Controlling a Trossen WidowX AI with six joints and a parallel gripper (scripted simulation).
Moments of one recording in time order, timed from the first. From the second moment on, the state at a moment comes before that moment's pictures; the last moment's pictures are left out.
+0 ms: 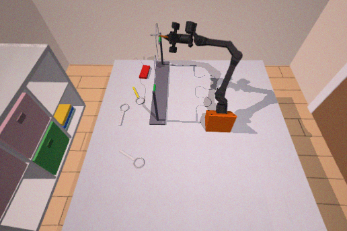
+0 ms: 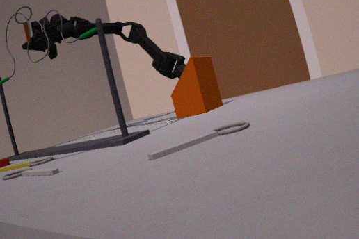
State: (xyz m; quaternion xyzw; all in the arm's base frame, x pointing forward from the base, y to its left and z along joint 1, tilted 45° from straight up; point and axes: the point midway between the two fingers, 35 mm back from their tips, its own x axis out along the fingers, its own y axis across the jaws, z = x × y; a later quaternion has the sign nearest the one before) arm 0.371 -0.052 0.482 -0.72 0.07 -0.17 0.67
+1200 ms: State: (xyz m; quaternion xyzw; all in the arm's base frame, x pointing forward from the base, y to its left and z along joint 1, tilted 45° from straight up) arm 0.370 -0.049 0.496 -0.84 0.00 -0.20 0.50
